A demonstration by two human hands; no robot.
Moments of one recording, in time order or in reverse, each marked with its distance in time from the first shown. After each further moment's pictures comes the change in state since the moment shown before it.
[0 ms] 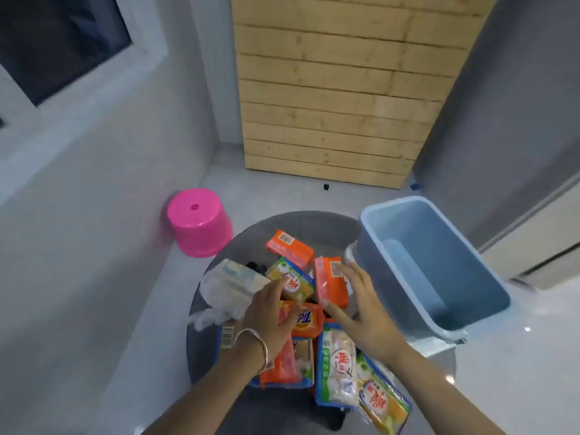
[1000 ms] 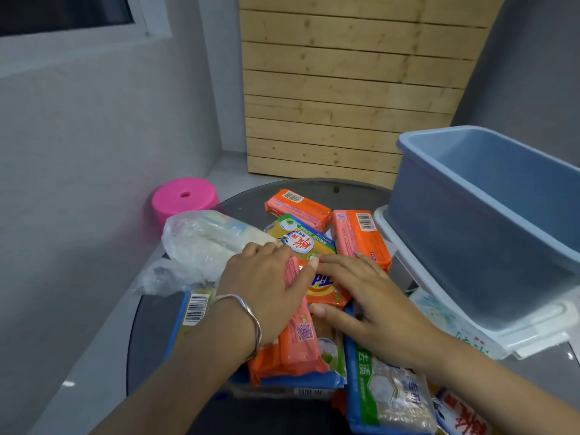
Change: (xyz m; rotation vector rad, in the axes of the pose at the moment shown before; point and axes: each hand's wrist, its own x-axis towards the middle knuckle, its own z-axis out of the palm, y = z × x) left_hand 0.025 -0.059 0.063 0.478 0.144 0.158; right_hand 0.022 0.106 0.104 -0.369 -0.047 -0.482
